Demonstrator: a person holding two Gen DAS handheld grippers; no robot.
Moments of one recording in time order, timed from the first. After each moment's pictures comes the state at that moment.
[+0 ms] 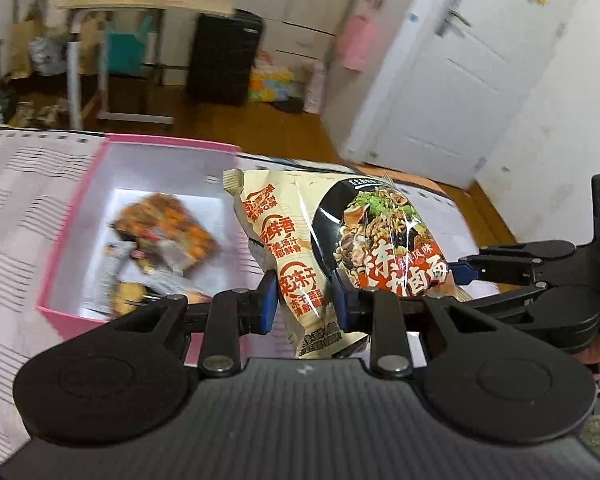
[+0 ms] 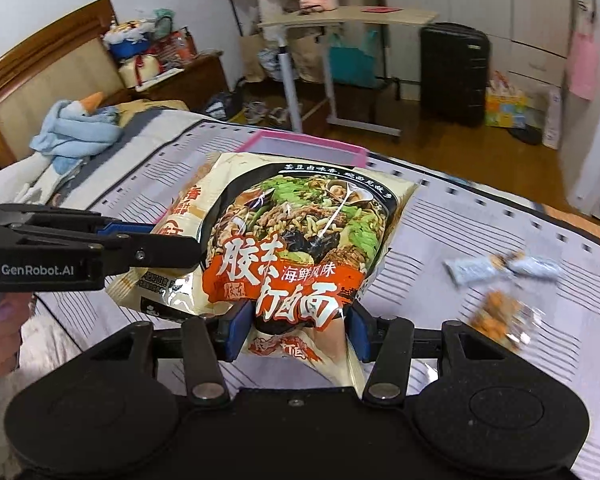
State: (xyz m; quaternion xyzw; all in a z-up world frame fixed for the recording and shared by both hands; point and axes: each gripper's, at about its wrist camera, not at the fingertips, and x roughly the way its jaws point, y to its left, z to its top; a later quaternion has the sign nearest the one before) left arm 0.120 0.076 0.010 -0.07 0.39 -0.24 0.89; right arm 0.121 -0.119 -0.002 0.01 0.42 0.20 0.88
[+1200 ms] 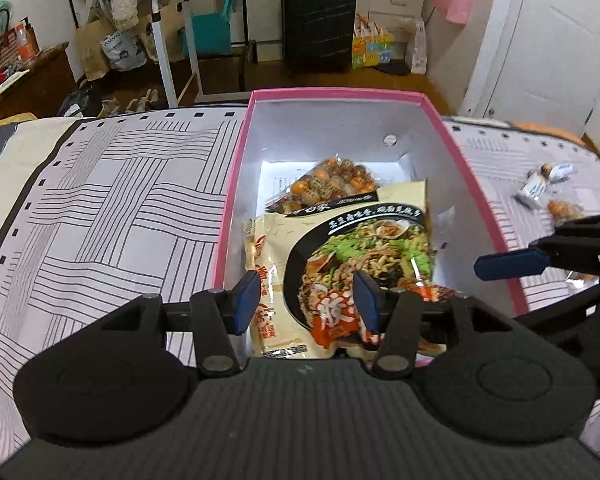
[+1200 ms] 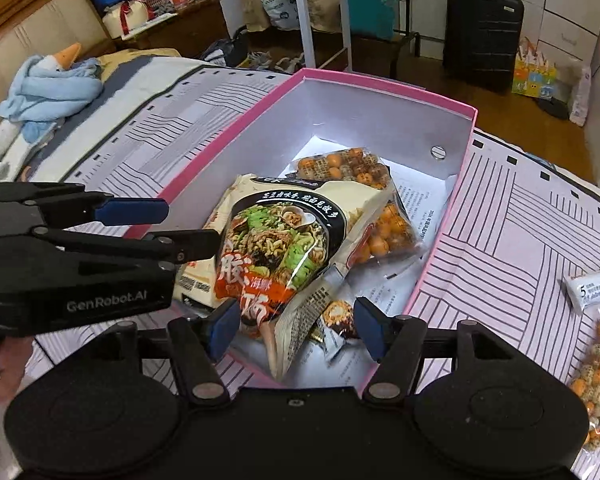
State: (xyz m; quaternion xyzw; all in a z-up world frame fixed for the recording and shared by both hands) left arm 0.212 0.157 -0.075 0.03 0.43 -0.12 0.90; right arm 0.203 0.005 -0.079 -0.01 0.49 0.18 0.85
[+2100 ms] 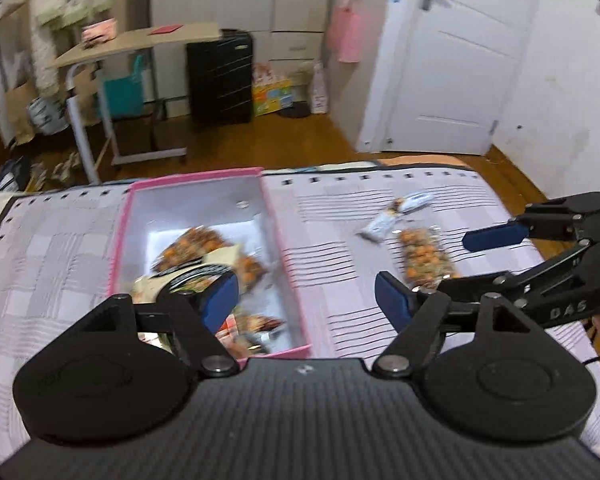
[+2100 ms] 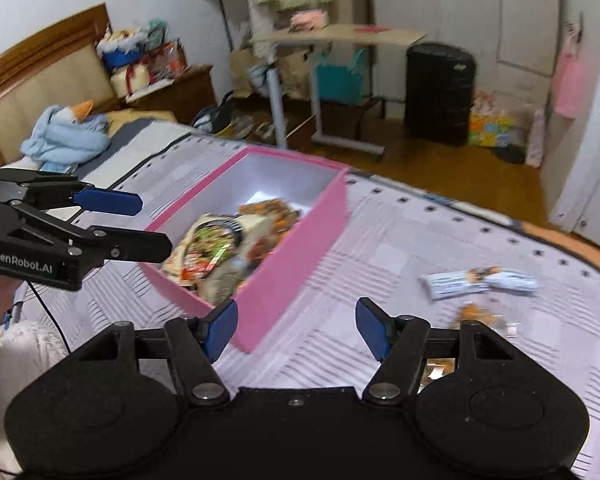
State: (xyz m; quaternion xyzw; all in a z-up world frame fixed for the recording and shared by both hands) left arm 0.129 0.071 0.028 0.04 0.36 -0.25 0.90; right arm 0.094 -0.140 0.017 -0.01 0.39 0.16 0.90
